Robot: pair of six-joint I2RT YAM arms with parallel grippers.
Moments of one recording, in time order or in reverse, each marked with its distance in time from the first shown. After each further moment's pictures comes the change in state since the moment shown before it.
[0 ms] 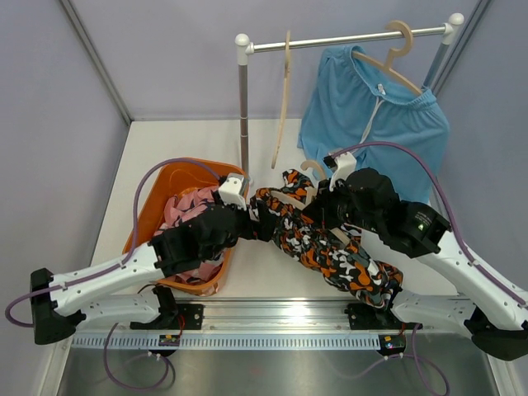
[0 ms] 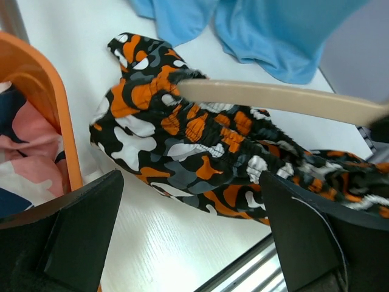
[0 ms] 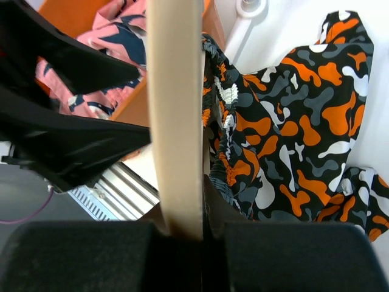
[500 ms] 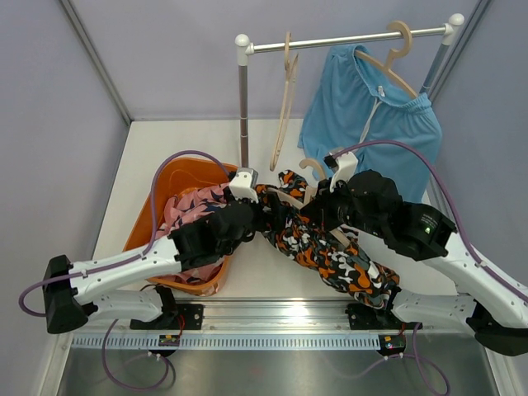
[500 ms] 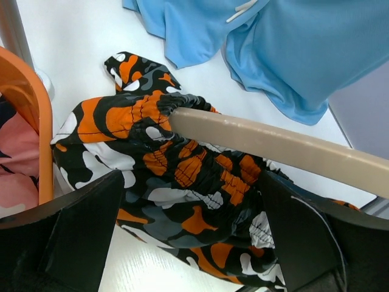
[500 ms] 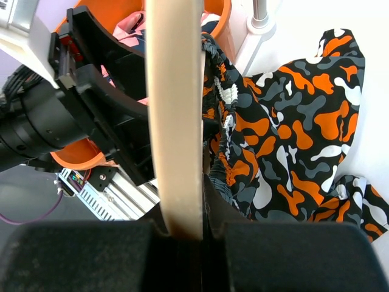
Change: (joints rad) left arm -0.023 0.159 0.045 0.114 -0.127 -0.068; right arm 0.083 0.001 0.060 -0.006 0.075 0.017
